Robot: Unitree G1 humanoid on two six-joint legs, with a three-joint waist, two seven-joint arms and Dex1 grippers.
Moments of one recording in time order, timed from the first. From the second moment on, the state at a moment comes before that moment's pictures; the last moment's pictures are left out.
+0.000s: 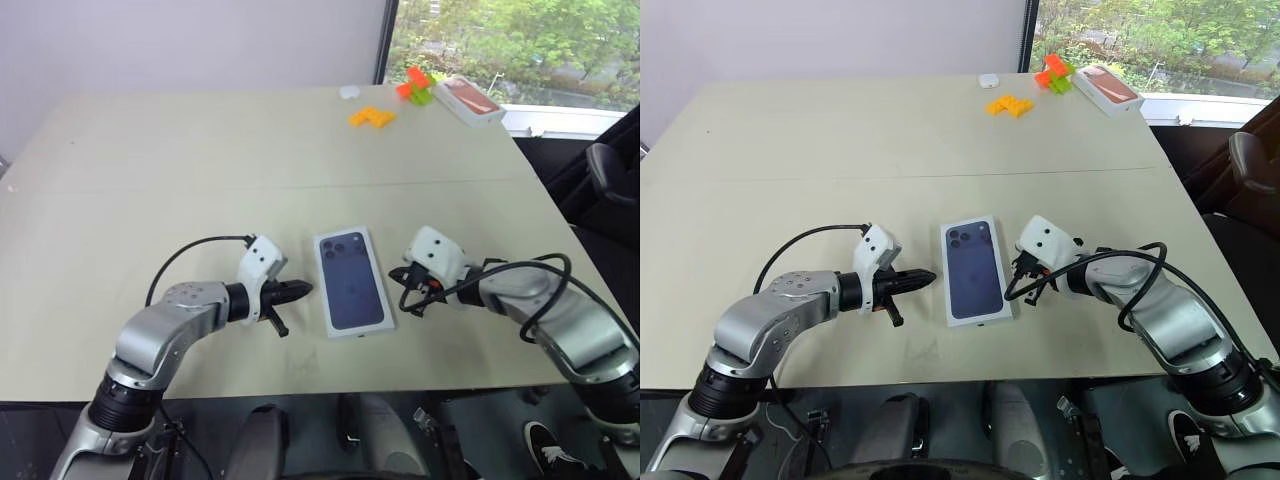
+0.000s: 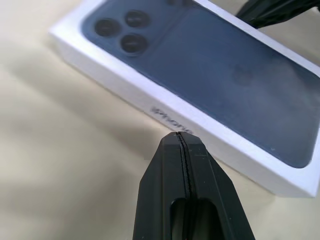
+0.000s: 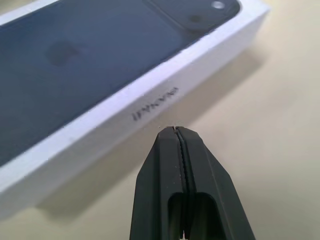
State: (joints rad) left arm -0.29 0.51 -0.12 -0.40 -0.49 0.92 -0.65; right arm -0.36 -0.87 0.21 -0.50 0.31 0.88 0.68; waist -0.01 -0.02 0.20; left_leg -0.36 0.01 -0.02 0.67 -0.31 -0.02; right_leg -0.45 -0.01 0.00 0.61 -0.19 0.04
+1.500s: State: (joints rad) left arm -0.42 0.32 0.20 -0.20 -0.47 0.73 -0.46; right arm -0.23 -0.68 -0.06 -0.44 0.35 0.71 0.57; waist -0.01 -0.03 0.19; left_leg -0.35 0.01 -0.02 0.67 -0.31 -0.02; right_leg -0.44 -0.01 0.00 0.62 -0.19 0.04
